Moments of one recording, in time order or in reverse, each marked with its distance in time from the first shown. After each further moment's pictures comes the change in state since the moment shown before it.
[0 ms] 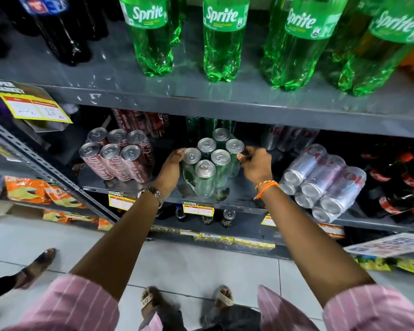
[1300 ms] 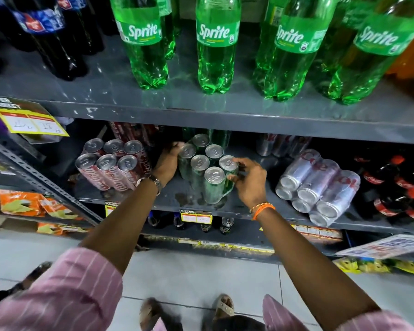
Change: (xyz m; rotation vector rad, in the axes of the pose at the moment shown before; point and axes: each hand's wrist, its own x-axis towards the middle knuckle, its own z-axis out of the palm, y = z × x) left_hand 0.037 0.027 -0.001 0.235 0.056 0.066; right_hand -0.036 0.002 0.007 0.191 0.041 -0.117
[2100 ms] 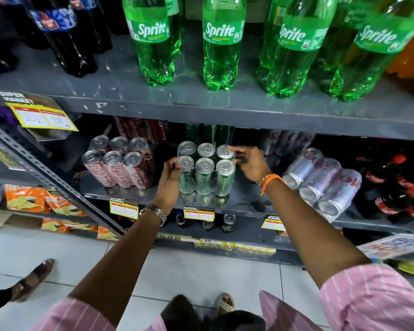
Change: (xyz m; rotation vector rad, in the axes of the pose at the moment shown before) left_hand -0.068 -0.037 -0.003 -0.167 0.025 0.065; right_hand 0.059 0.011 -0.005 -0.025 -0.361 0.012
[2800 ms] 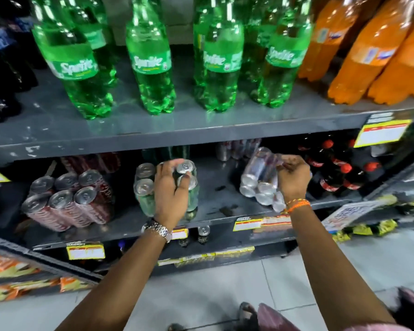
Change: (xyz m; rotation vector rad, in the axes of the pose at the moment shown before) left_hand -0.014 0.051 0.080 0.393 -0.033 0.460; right_hand -0.115 0.036 -0.130 0.005 0.984 0.222
